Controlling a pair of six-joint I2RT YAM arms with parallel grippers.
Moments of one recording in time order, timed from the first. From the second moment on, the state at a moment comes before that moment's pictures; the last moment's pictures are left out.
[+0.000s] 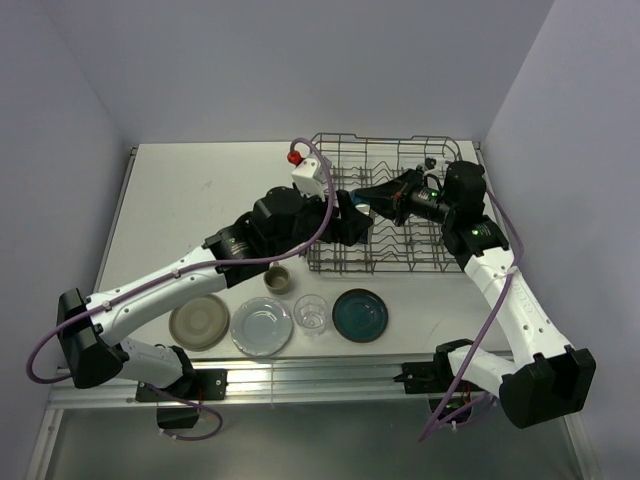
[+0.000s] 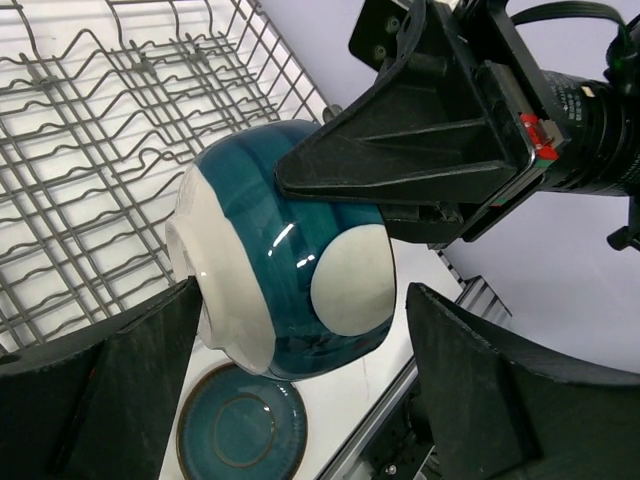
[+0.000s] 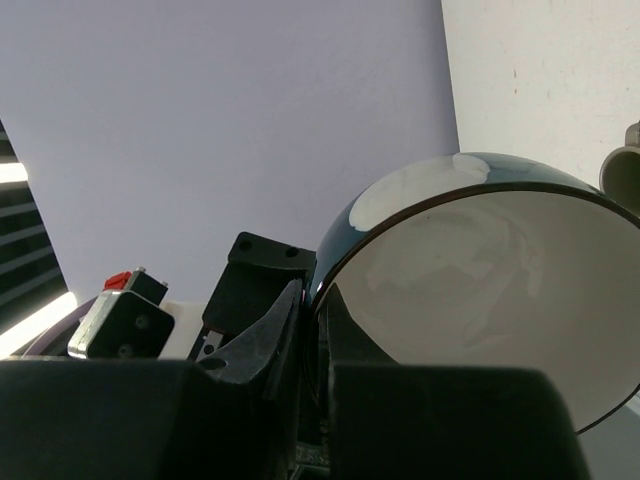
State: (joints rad) left arm -1.00 1.37 1.28 -0.10 -0.13 -0.56; right arm 0.21 1.08 1.01 -0.16 -0.73 1.51
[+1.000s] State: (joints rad) left arm -1.00 1.44 1.34 -0.15 -0.14 -0.56; right arm 0.20 1.08 1.02 -0.19 -0.69 1.48
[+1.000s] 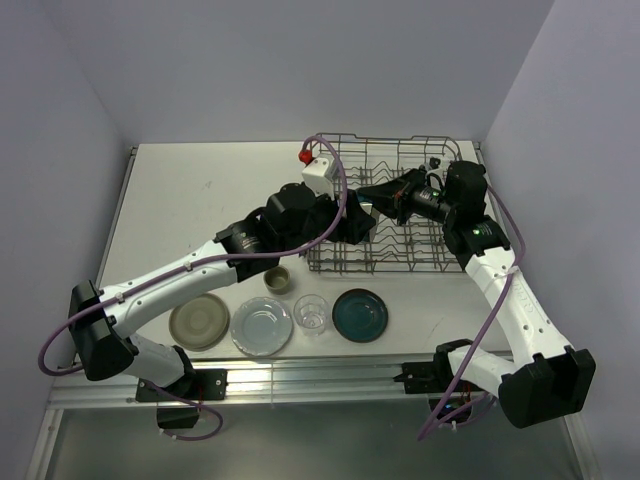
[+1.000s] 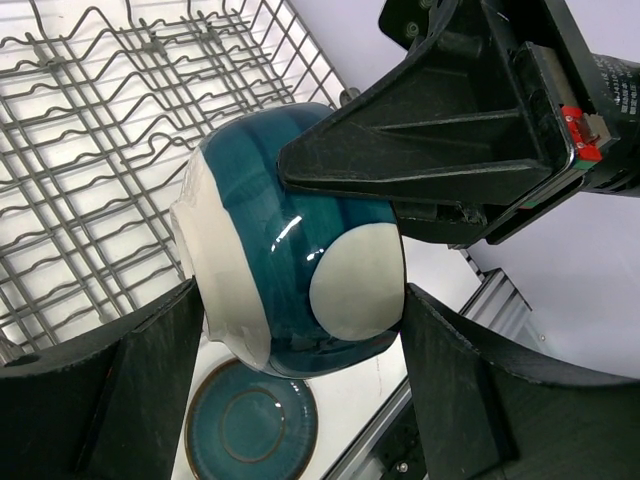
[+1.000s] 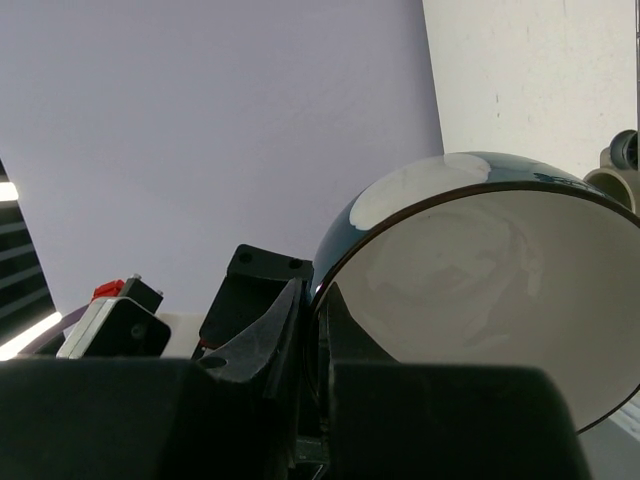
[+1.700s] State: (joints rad) left arm -1.01 1.44 1.34 -0.15 -0.18 -0.55; right arm 0.20 1.08 1.05 -0.23 -0.68 1.43
